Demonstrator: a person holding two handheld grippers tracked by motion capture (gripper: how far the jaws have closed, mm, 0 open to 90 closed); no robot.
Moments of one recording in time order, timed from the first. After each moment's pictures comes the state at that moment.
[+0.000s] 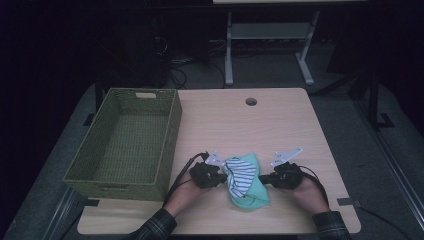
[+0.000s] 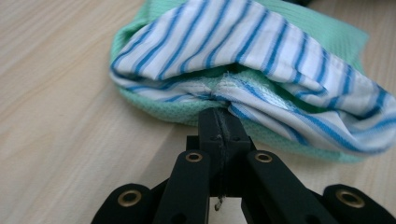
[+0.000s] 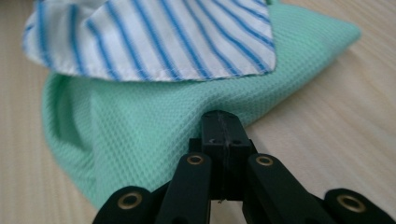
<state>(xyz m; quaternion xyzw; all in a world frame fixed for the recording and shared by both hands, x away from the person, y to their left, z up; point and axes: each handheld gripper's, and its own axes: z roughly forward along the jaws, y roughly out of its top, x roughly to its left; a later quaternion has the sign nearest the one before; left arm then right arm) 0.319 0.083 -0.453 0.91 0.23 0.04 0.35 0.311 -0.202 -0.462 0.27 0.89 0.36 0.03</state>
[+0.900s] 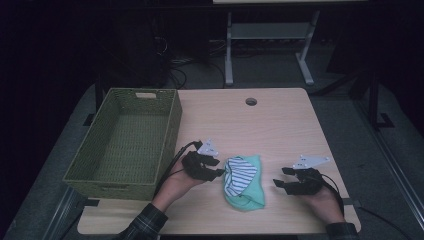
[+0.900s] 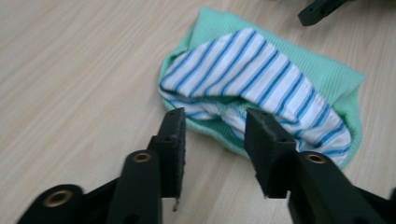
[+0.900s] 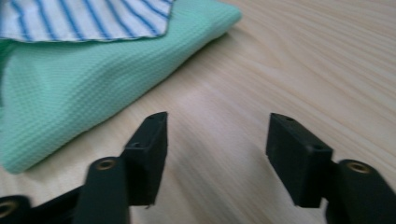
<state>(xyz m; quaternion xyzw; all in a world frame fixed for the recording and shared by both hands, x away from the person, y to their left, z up) 0.326 0.096 -0.404 0.91 0.21 0.07 0.35 0.292 -0.253 -0.472 0.36 0.84 0.39 0.12</state>
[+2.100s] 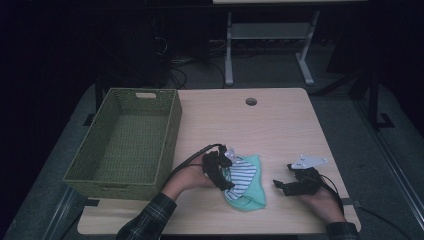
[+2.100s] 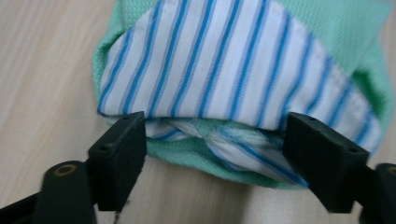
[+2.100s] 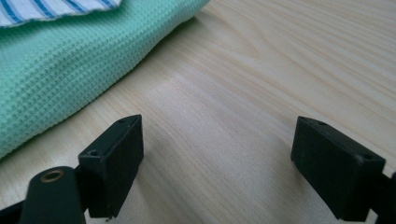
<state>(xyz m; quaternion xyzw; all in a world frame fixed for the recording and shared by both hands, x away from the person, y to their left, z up) 0.344 0.043 -0.439 0.97 0.10 0.02 0.23 0.295 -0.252 -0.482 0.38 0.83 0.37 0.15</state>
